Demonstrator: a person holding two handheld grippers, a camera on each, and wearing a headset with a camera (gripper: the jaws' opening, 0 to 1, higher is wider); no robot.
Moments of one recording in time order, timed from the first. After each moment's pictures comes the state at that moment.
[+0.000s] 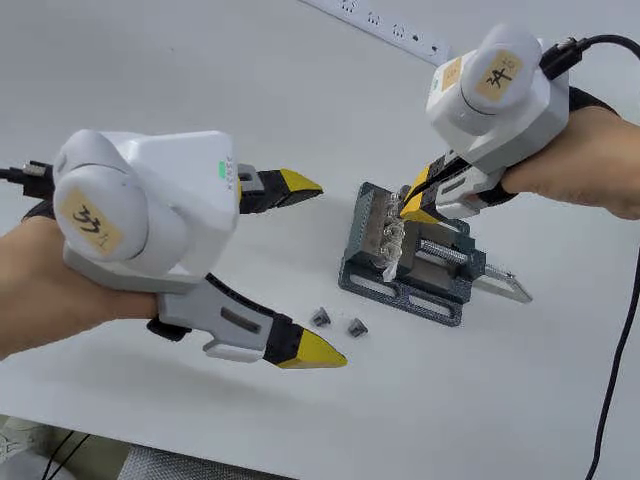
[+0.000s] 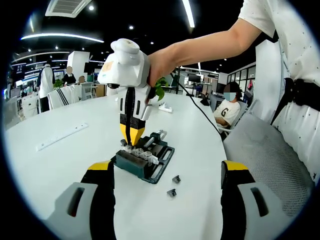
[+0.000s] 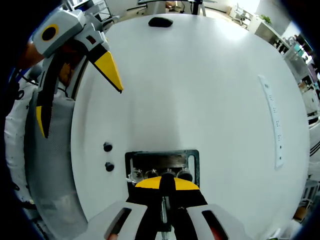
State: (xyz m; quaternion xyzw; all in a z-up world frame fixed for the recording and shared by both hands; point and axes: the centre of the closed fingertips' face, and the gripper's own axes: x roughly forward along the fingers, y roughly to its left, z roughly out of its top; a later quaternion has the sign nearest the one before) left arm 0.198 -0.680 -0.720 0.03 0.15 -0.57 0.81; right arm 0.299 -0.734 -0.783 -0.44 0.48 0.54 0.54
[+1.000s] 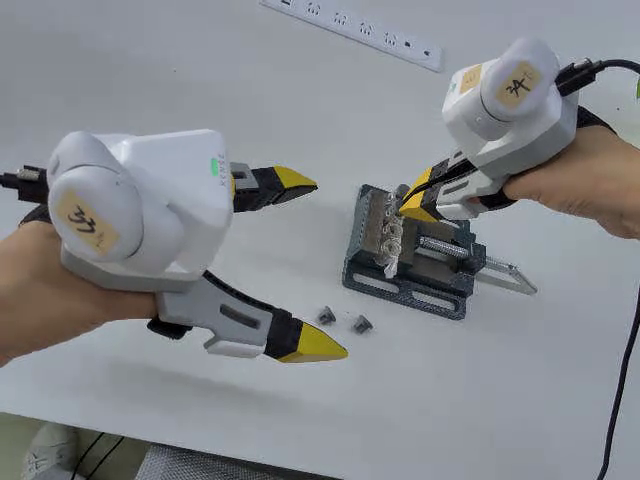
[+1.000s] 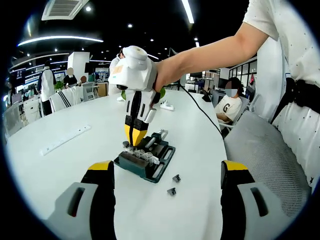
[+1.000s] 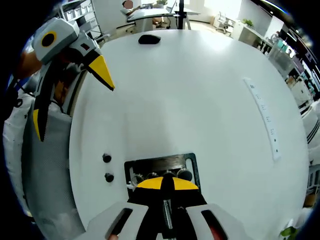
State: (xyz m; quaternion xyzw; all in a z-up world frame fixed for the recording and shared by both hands) left arm 0.193 -0.678 -0.709 0.05 0.16 -0.56 0.82; right arm 0.298 -0.736 -0.778 -0.38 0.44 0.54 0.61
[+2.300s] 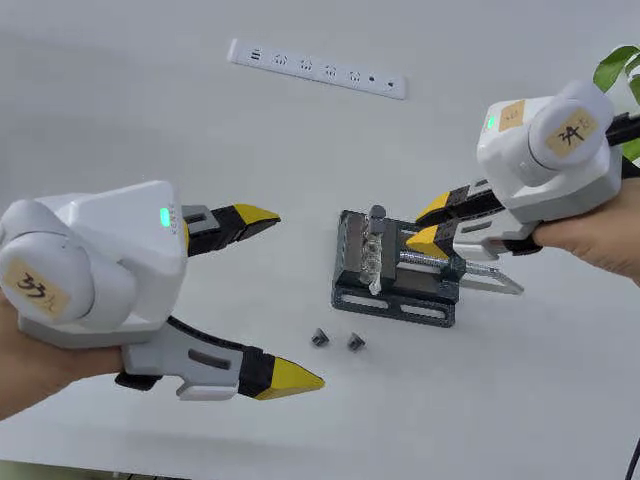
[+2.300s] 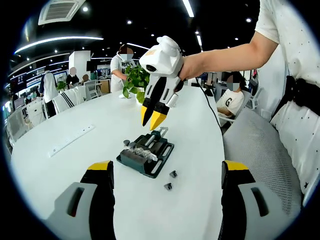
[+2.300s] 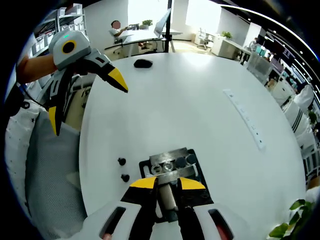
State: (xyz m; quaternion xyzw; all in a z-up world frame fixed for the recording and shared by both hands) left arm 0.174 -0.672 -0.694 0.08 0.17 -0.54 0.82; right arm 0.264 -0.766 -0.734 -0.32 0.38 0.51 0.70
